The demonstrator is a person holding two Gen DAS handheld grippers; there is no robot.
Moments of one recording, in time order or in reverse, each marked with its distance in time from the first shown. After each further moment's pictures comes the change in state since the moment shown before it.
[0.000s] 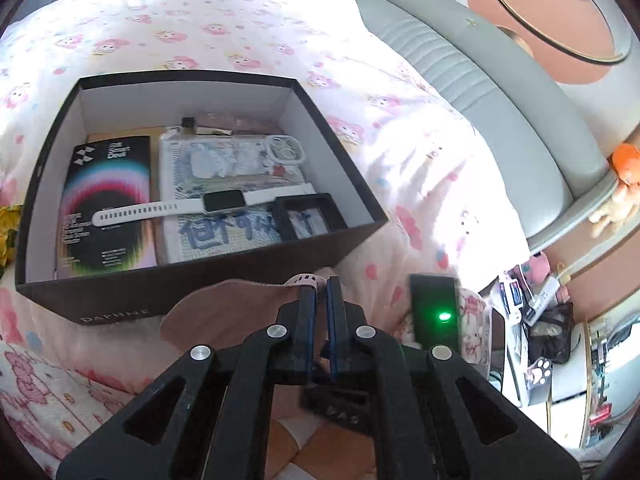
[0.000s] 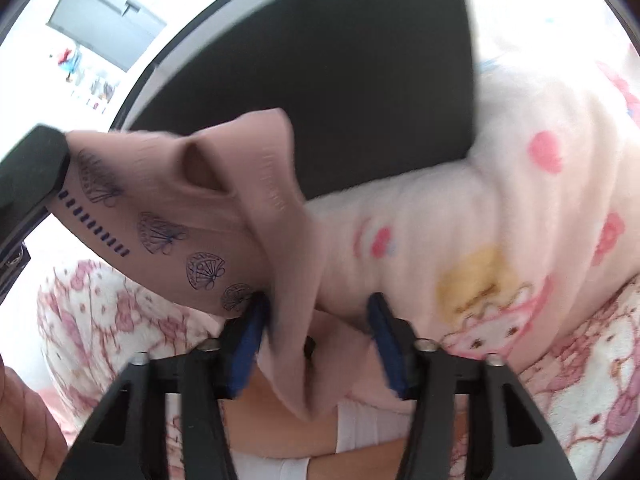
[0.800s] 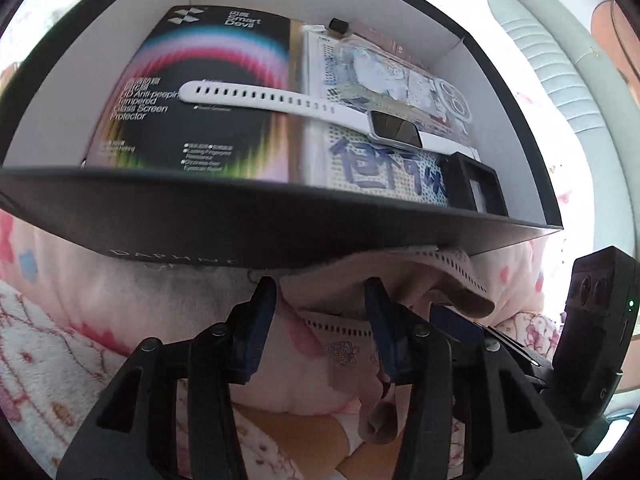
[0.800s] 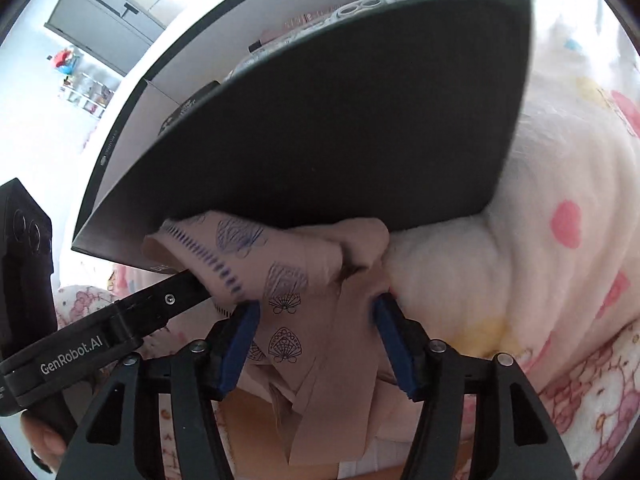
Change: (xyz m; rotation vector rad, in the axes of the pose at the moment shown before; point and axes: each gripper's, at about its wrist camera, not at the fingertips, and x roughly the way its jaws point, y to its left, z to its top) left arm 0.047 0.080 -0.007 -0.296 0.144 0.190; right arm 0.012 0.012 0.028 -0.023 0.009 -0.012
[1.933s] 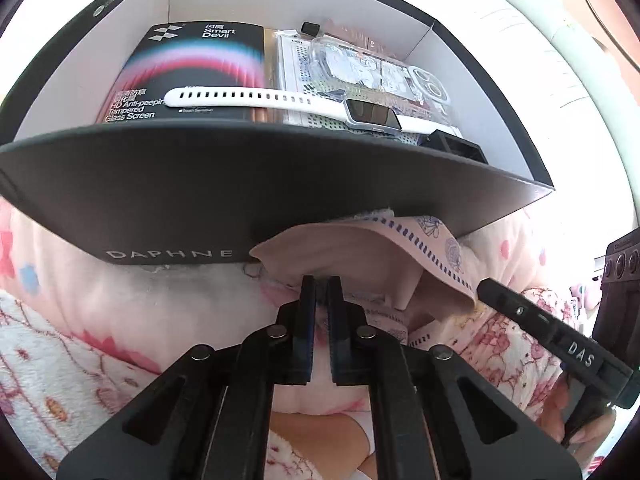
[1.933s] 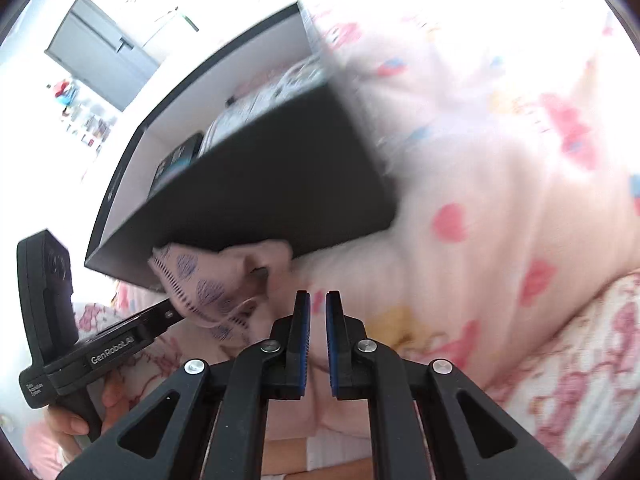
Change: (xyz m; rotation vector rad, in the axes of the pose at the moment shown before) left arm -0.031 -0.028 -0.005 0.103 -0.033 -0.012; right arm -0.052 -0.022 -0.014 0.055 -0.152 -0.028
